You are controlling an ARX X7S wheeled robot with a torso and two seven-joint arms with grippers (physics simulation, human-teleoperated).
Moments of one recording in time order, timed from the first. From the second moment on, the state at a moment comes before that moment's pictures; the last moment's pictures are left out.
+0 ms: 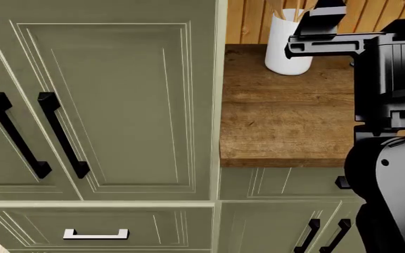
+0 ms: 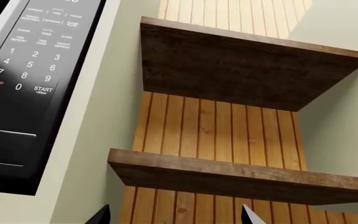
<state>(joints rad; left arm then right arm) -1.19 -0.98 -0.11 0.43 -0.21 -1.00 -0.97 0.83 0.35 -0.17 -0.74 0.27 0.70 0.36</state>
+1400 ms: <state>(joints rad) -0.76 -1.47 -0.67 -0.07 0.48 -0.98 -0.21 0.86 0.36 -0.20 -0.73 0.27 0.72 0.39</state>
